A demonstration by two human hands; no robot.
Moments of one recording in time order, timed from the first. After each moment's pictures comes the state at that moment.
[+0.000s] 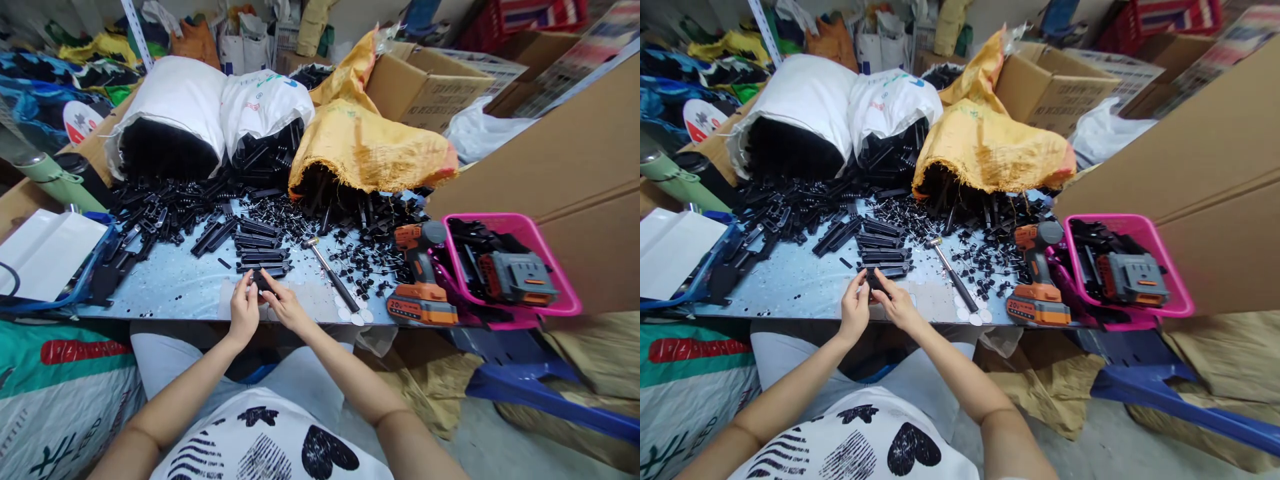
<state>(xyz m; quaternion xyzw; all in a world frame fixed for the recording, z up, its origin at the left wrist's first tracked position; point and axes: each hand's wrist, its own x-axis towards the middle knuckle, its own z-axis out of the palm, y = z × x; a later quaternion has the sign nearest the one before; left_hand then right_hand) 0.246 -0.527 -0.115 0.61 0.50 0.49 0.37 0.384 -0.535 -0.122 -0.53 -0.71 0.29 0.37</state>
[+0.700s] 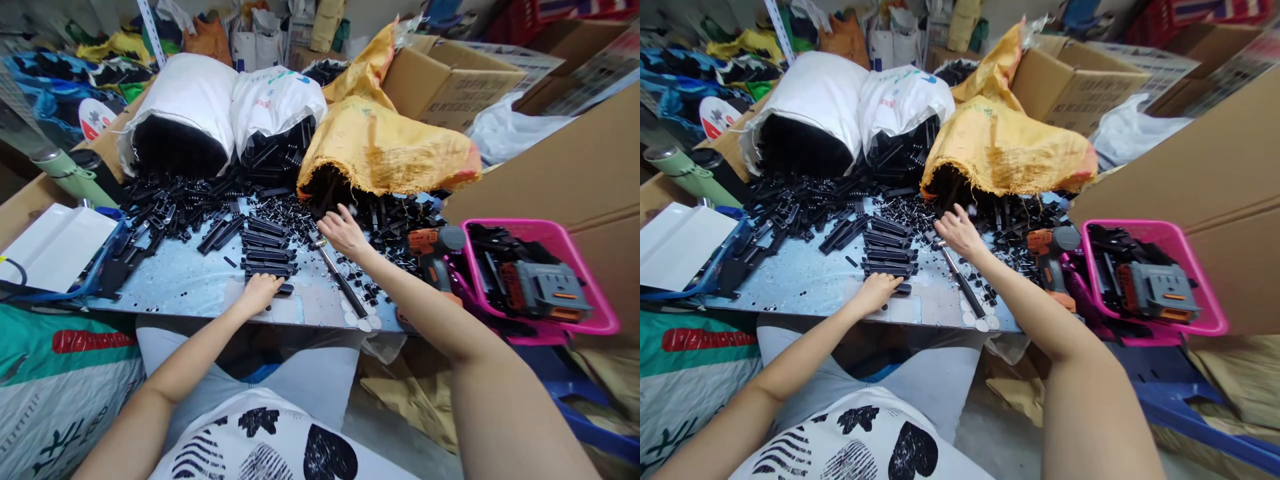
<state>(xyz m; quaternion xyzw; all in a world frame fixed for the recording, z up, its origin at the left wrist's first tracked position) 0.263 -0.471 -0.122 0.93 0.35 0.00 0.10 0.544 -0.415 -0.063 -0.53 -0.84 -0.12 -0.01</state>
